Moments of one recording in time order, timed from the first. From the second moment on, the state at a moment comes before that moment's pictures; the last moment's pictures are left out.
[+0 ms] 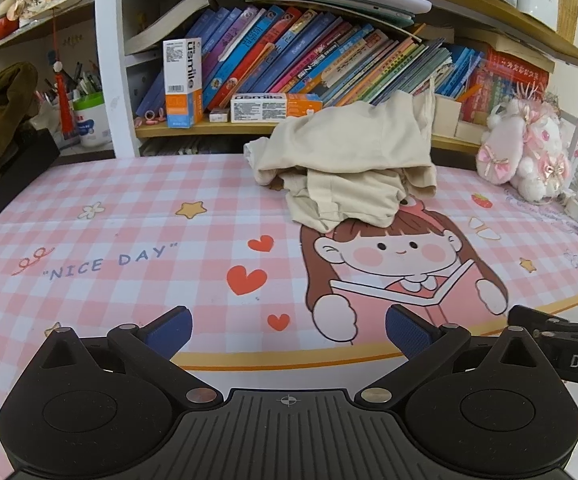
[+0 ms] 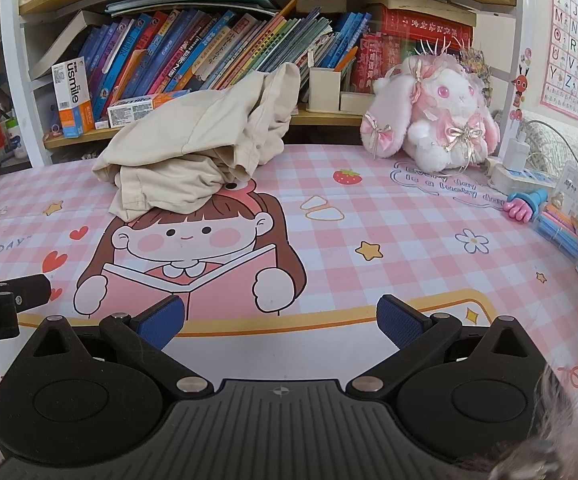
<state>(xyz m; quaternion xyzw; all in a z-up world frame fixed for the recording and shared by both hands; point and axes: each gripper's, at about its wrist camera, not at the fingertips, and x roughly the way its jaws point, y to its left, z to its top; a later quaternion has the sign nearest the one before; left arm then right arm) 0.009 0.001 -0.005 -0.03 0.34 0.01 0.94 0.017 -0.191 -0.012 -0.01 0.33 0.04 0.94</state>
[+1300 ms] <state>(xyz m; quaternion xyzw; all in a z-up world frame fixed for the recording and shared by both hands) -0.016 -0.005 0.002 0.01 0.31 -0.06 0.95 -0.003 -0.178 -0.014 0.00 0.34 0.04 0.94</state>
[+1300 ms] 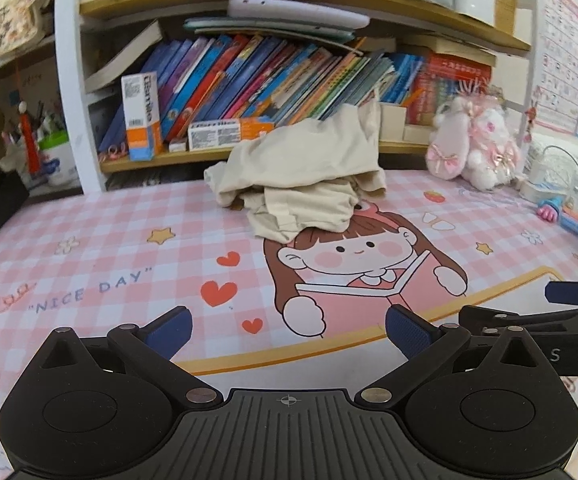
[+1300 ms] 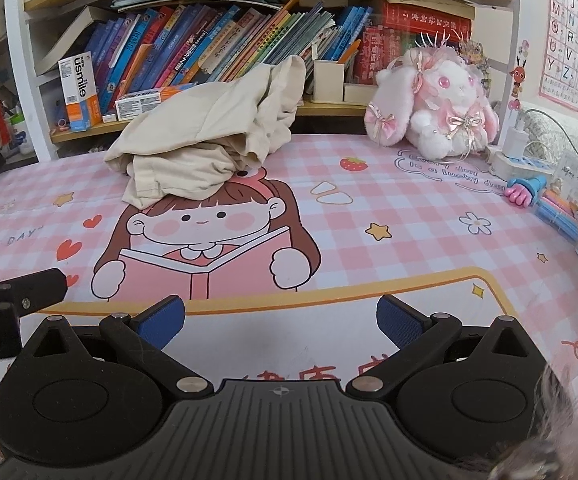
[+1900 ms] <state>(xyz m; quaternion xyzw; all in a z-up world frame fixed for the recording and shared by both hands) -0.015 -0.009 -0.004 -0.01 0.34 -0.06 0.94 -0.011 -0.186 -0.014 -0.01 0.32 0.04 0.95</state>
